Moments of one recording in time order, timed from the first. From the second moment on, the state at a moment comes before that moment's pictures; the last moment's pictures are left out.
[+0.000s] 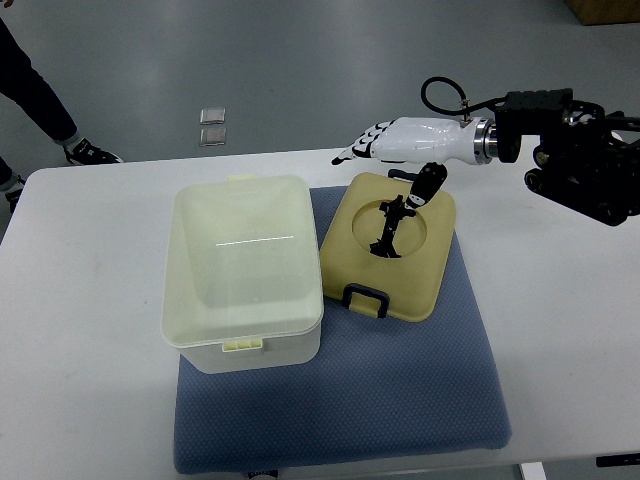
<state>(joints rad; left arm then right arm) 0.03 0.00 -0.02 -0.13 0.02 -0.09 0.05 1.29 -0.40 -0.07 0.82 -1.48 0.08 0.56</state>
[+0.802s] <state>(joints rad) 0.03 0.00 -0.02 -0.13 0.02 -0.09 0.05 1.26 -0.41 -0.07 0.81 -0.26 0.33 0.35</state>
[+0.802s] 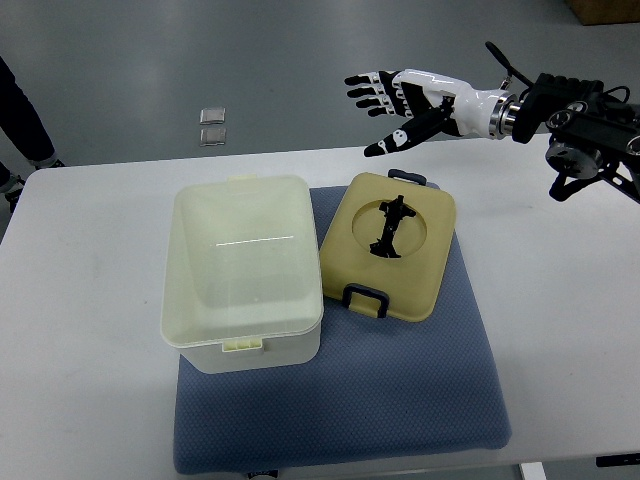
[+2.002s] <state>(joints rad) 0.03 0.00 -0.02 -0.13 0.02 -0.09 0.05 1.09 -0.25 0.20 0.66 0.33 0.34 -0.01</state>
